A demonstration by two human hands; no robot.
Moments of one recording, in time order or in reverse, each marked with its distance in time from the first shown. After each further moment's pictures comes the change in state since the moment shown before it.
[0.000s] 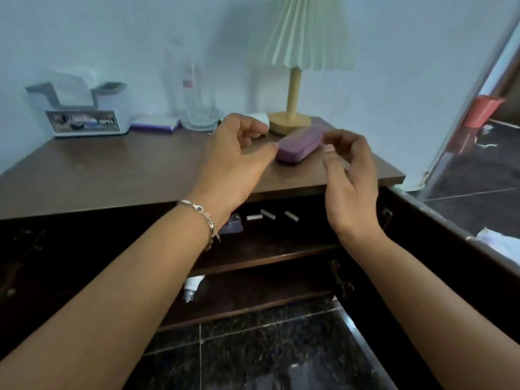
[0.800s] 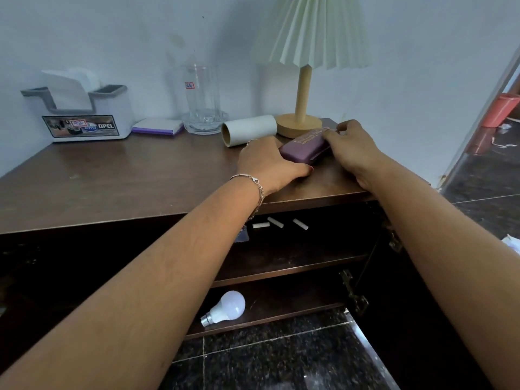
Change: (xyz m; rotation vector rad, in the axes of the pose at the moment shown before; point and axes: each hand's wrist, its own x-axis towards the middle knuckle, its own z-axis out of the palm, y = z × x) left_hand 0.060 -0.027 0.048 0.485 -0.187 -0.094; right_hand 0.115 0.054 0.021 -0.428 -0.225 0.376
